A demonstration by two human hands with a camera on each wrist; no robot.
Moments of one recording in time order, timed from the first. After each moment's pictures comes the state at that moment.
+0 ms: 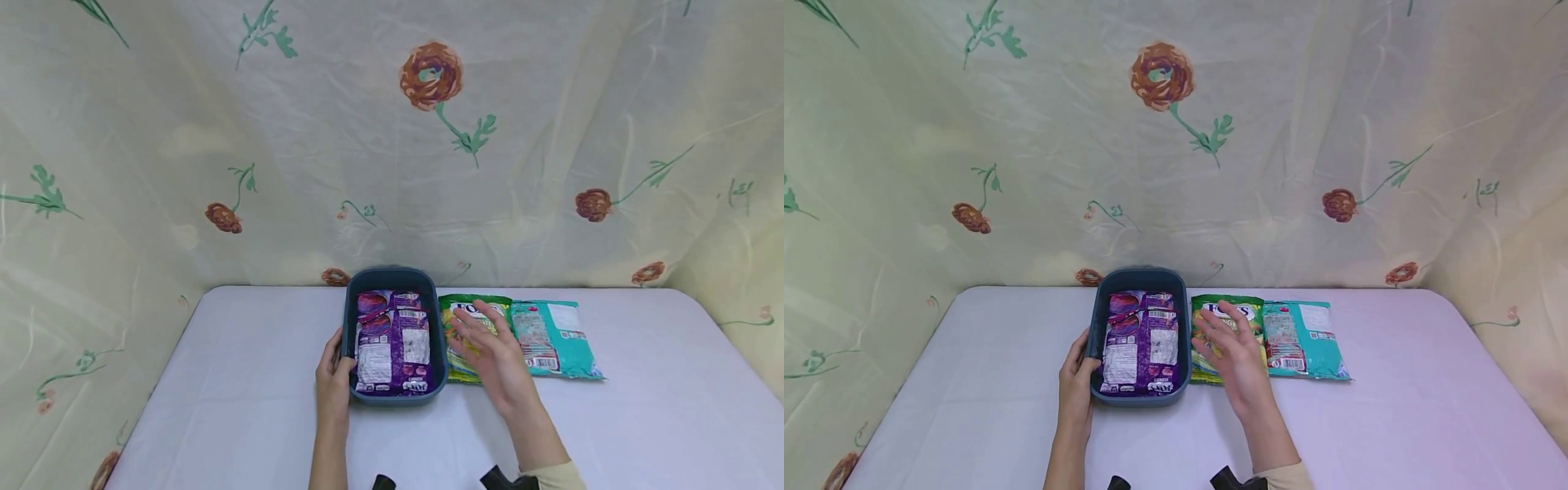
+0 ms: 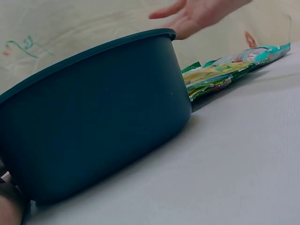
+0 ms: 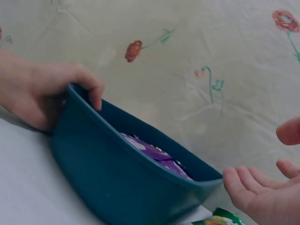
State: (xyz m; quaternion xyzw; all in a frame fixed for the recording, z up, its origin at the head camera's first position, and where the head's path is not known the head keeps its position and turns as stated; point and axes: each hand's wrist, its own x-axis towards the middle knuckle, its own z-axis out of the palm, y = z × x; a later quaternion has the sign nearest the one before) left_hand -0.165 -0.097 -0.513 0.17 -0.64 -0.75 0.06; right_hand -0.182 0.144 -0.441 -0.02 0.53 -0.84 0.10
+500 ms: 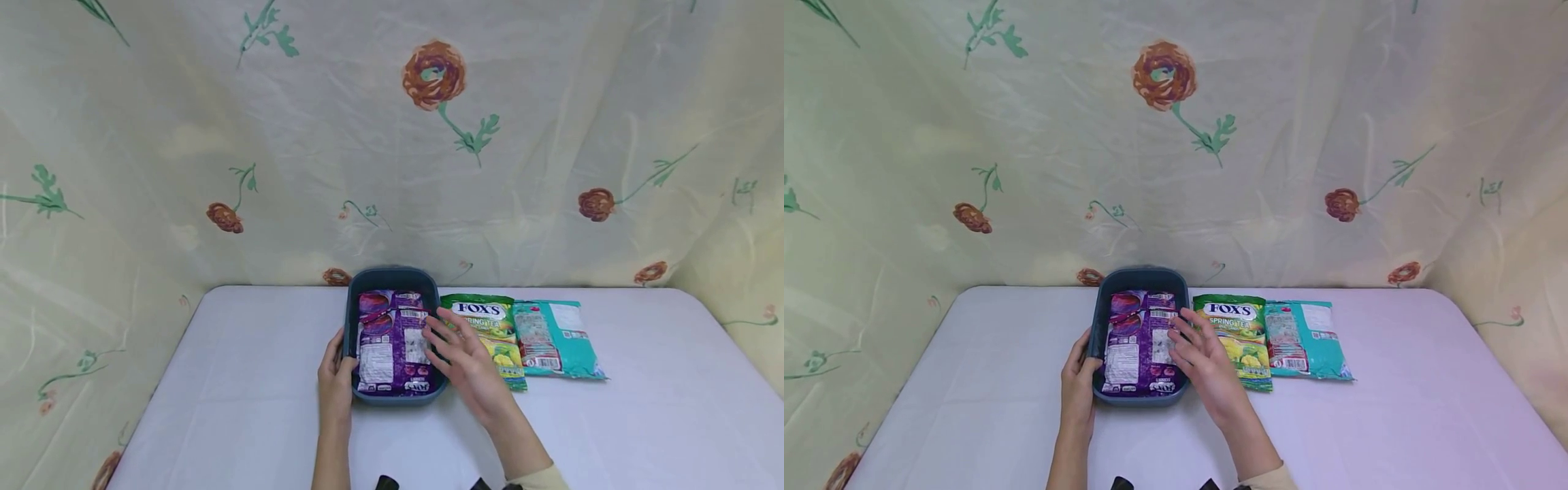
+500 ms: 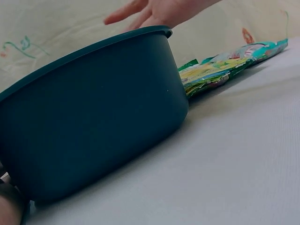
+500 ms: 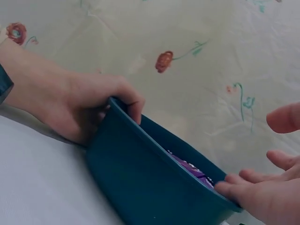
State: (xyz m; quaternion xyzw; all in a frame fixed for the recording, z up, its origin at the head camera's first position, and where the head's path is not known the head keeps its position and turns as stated) left_hand -0.165 -0.097 -0.512 0.17 -0.64 -0.75 0.07; right_hand -0.173 0.111 -0.435 -0.05 0.58 -0.79 0.19
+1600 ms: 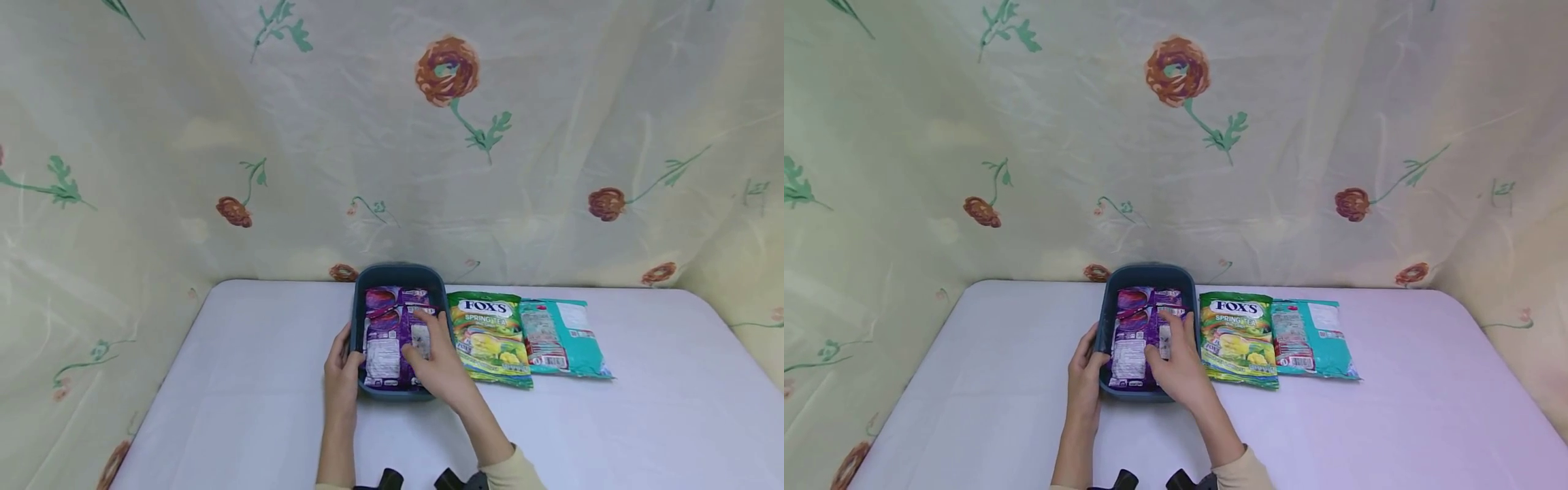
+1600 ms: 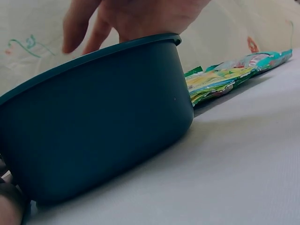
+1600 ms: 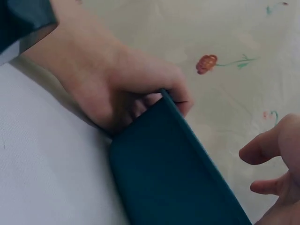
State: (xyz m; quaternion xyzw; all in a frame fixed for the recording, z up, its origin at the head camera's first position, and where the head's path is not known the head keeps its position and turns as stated) left_hand -0.166 -0.097 -0.511 0.17 -0.63 -0.75 0.06; right_hand -0.178 0.061 -0.442 -0.05 0.86 -0.50 0.11
